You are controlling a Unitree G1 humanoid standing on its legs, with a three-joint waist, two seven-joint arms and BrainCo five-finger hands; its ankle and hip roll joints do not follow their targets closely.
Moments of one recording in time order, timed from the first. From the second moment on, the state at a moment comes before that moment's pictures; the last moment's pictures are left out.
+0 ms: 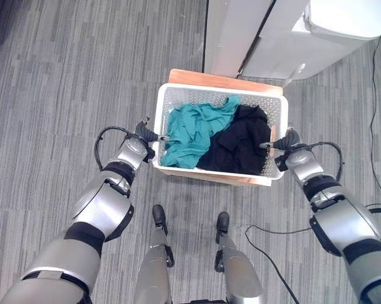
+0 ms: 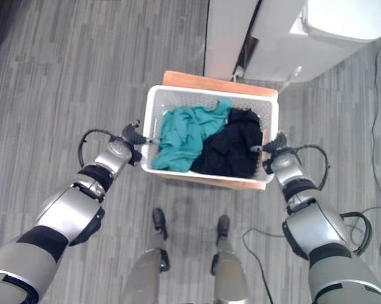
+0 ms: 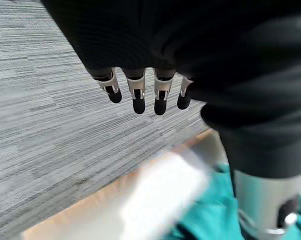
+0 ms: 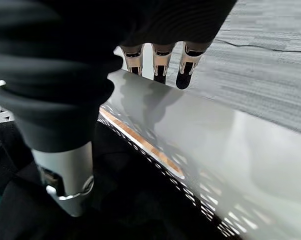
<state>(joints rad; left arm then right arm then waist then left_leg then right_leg) -1.21 0.30 -0.57 1.36 -0.18 0.10 0.13 -1.02 -0.49 0.53 1.21 0.15 0.10 -0.19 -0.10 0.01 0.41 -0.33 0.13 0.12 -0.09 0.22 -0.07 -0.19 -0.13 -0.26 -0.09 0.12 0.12</state>
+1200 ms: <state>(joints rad) -1.27 0.35 -0.74 1.39 -0.05 0.07 0.14 -1.05 -0.43 0.55 1.32 0.24 0.09 -0.15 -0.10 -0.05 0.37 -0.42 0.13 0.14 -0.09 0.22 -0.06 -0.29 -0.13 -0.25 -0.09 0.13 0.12</state>
